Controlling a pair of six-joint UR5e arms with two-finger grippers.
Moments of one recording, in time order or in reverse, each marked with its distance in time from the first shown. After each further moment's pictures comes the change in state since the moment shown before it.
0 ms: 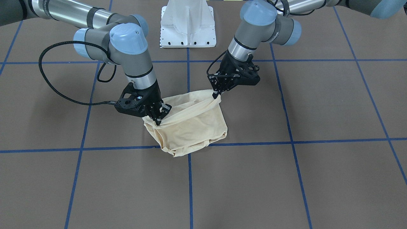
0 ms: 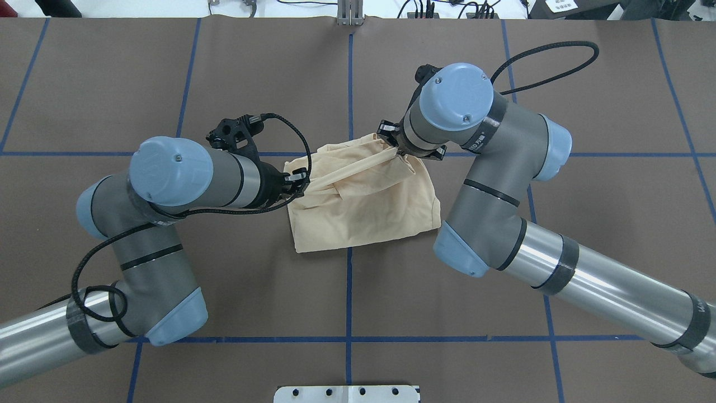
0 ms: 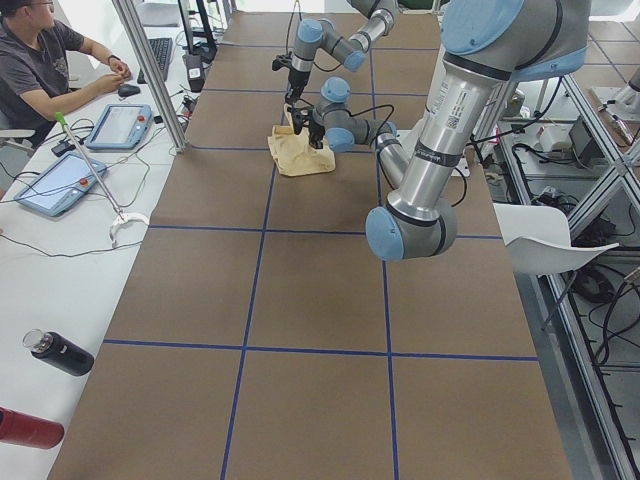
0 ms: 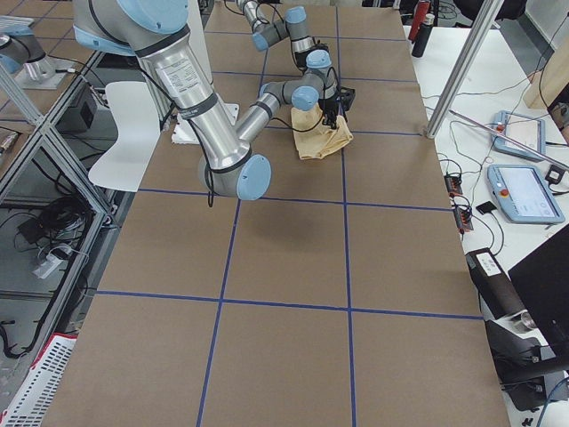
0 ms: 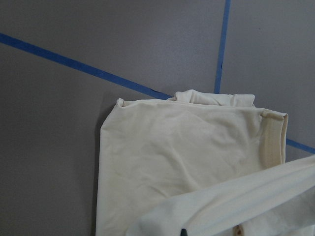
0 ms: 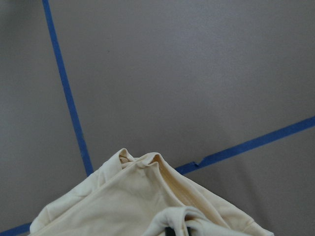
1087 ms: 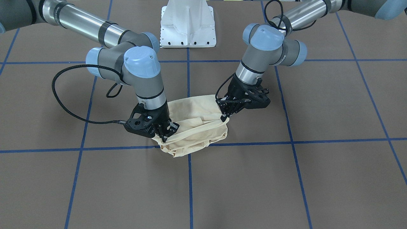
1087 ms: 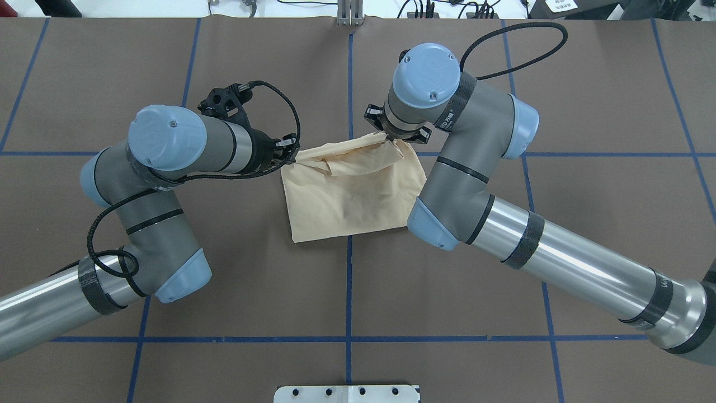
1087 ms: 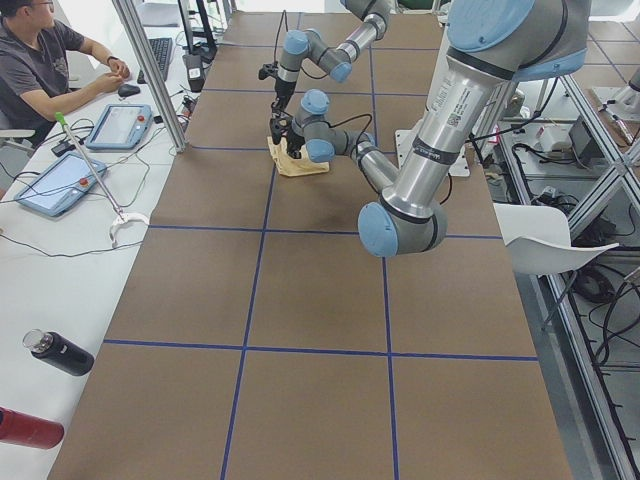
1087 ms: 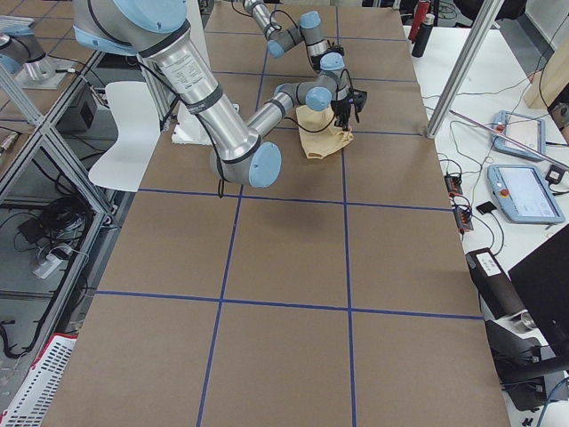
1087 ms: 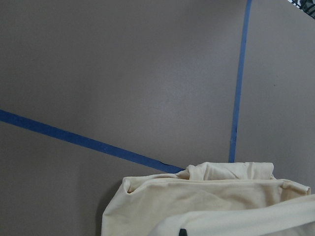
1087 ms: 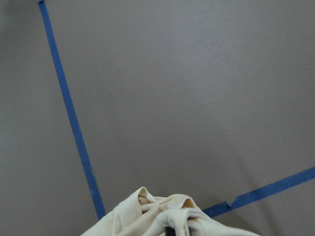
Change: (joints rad) left arm -0.074 -0.028 0.132 -0.083 0.001 0.000; right arm 0.021 0.095 -0.191 0.072 -0.004 -0.001
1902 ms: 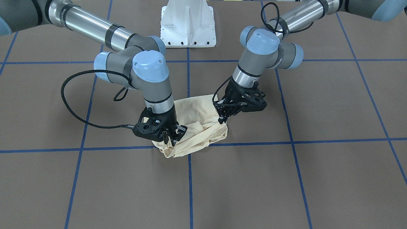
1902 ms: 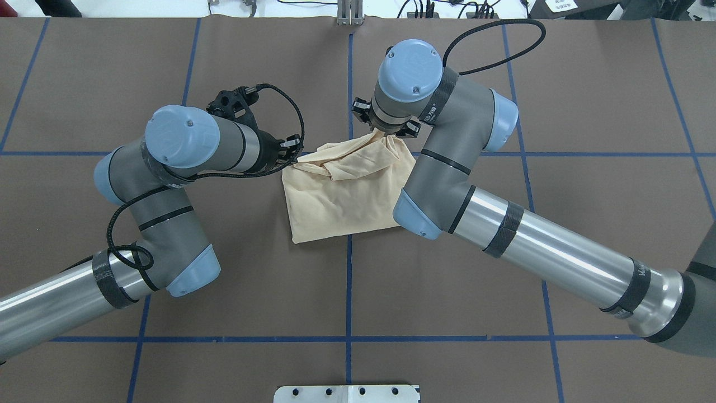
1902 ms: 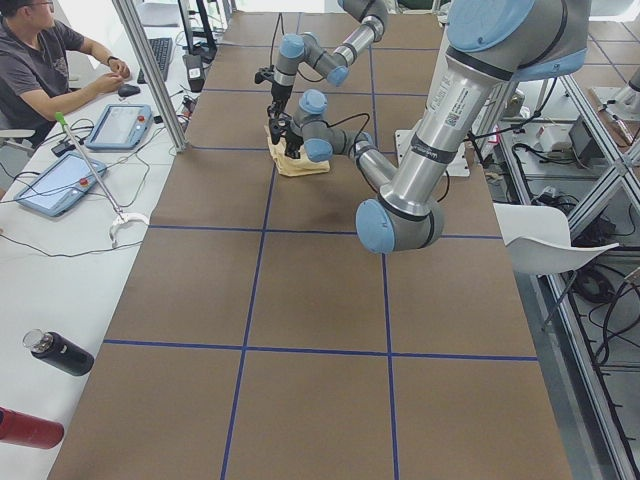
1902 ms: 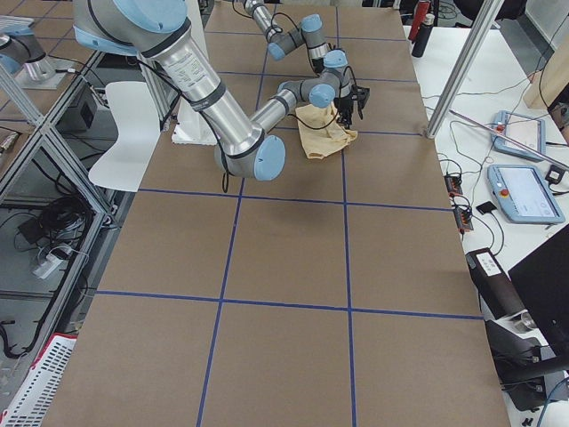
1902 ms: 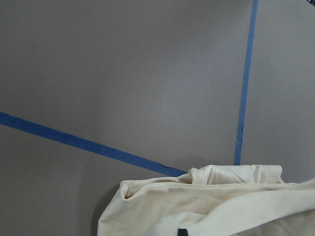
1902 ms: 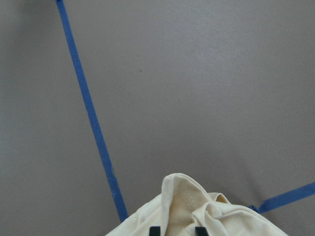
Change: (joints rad) left arm 0.001 -0.020 0.022 0.005 0.000 0.006; right arm 0.001 0.052 -0.058 0.010 0.001 -0.017
